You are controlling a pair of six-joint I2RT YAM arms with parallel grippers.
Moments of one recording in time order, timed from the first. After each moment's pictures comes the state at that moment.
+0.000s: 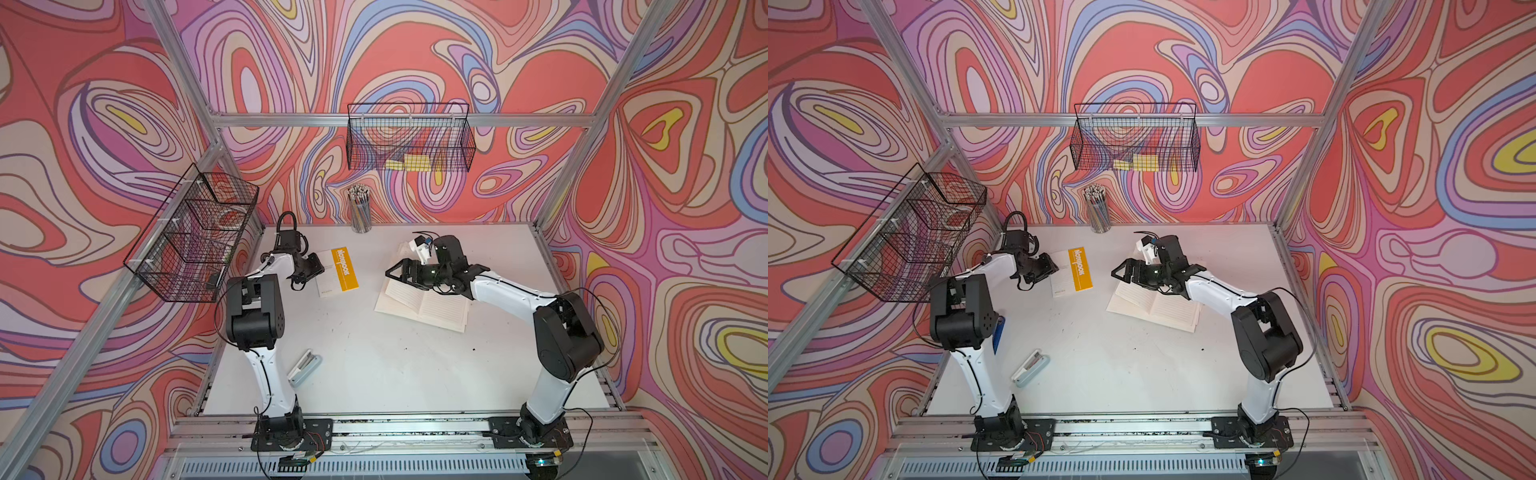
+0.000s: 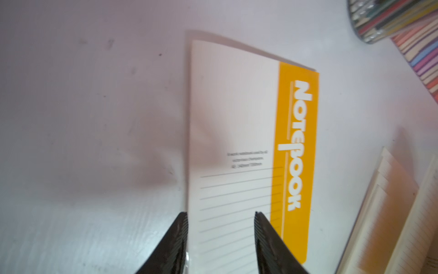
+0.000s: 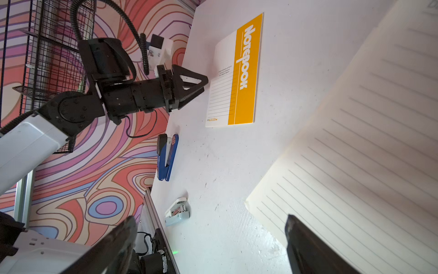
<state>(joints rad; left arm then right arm) 0.08 2.00 1.43 -0.45 0.27 -0.42 0.50 1.80 1.26 -0.05 -0.64 0.67</state>
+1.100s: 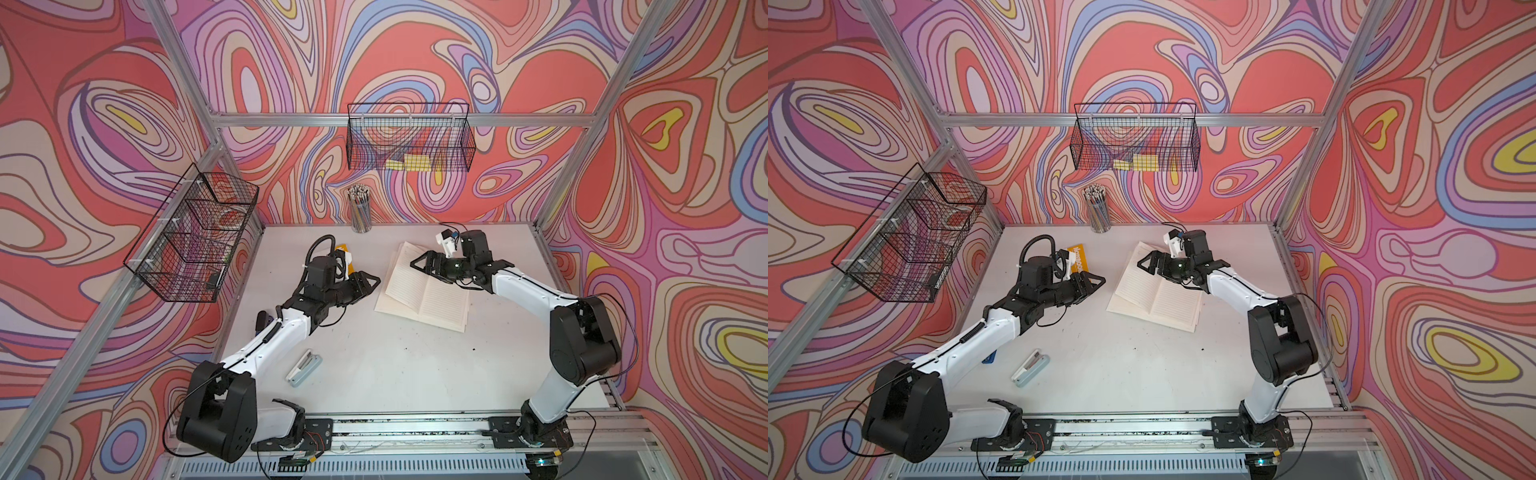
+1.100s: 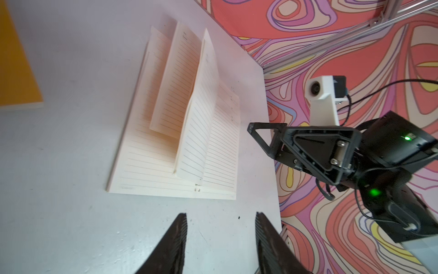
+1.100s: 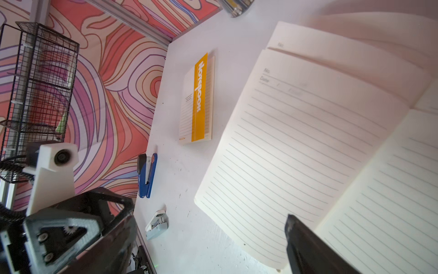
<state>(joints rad) -0.35 1.32 0.83 -0.03 0.51 -0.87 0.32 1.73 1.20 -0.14 -0.63 0.57</state>
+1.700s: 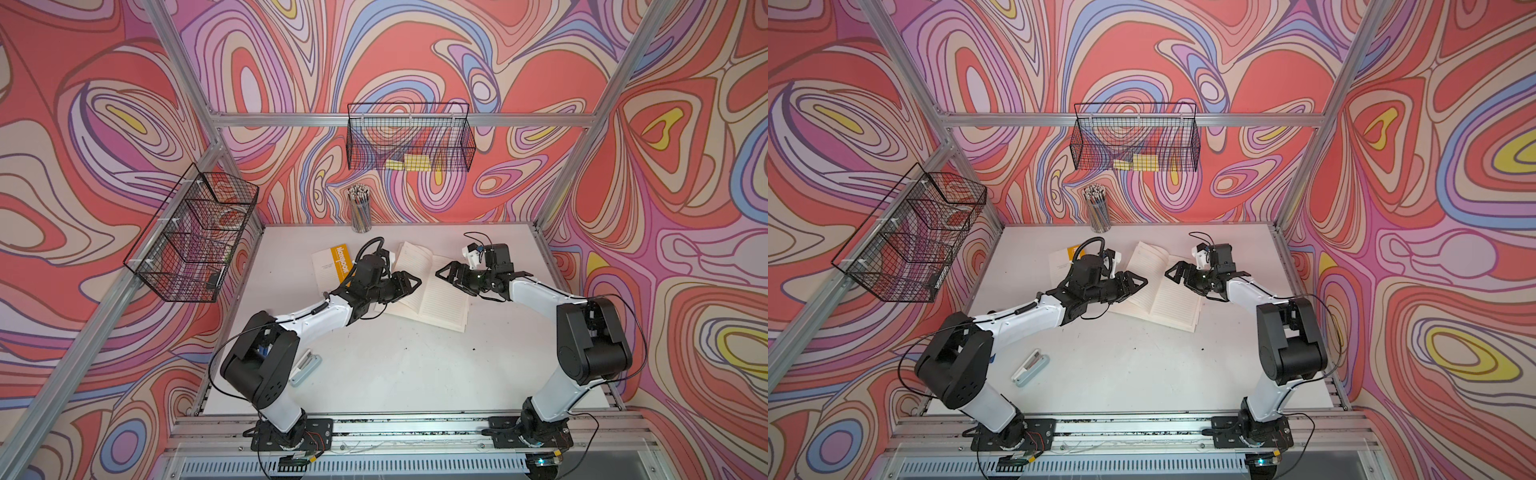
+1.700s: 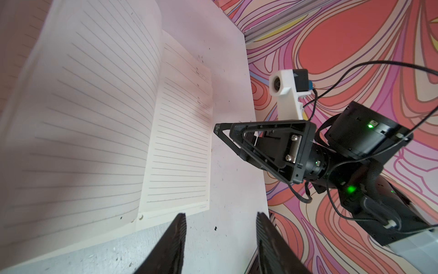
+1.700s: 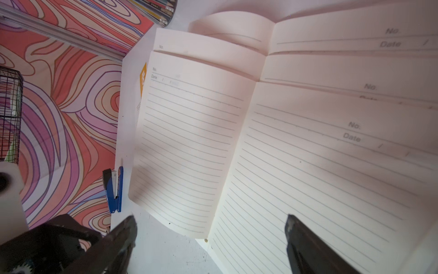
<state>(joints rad) -0.59 1.66 1.01 0.18 0.42 -0.97 0.15 1.72 1.04 -0.12 -0.63 0.51</state>
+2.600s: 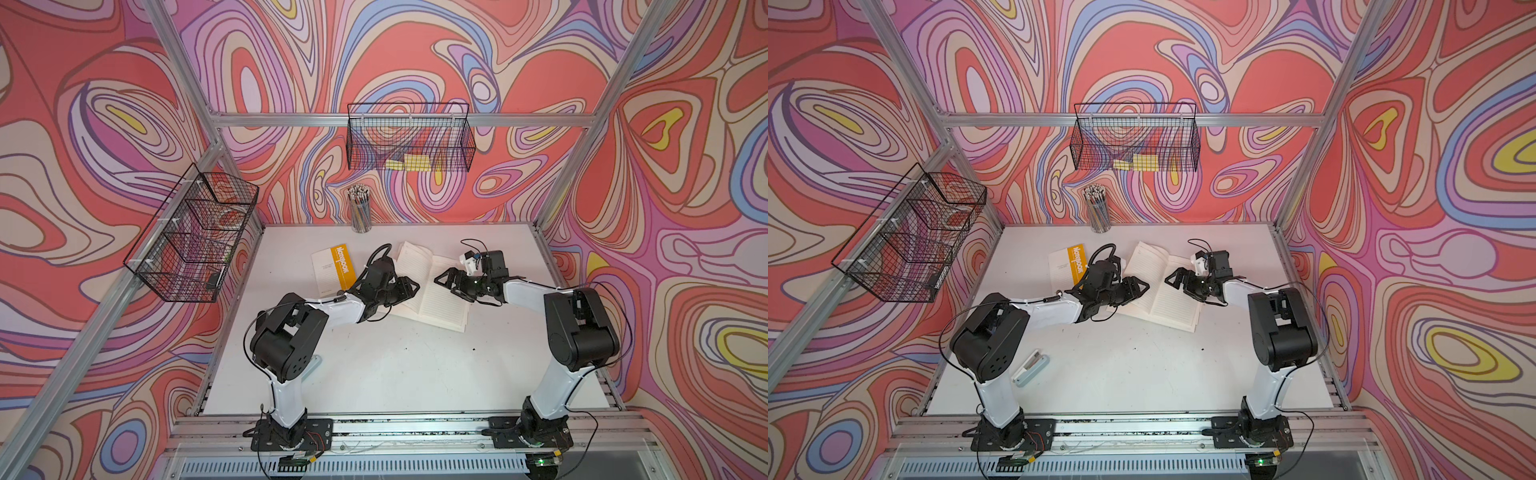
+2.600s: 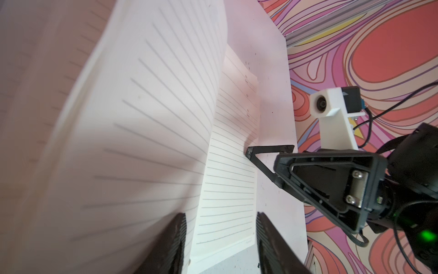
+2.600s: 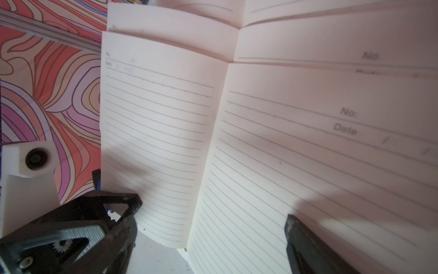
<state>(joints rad) -0.59 1.85 1.00 0.27 0.32 -0.94 0.15 1.82 1.00 -0.04 -0.65 0.52</state>
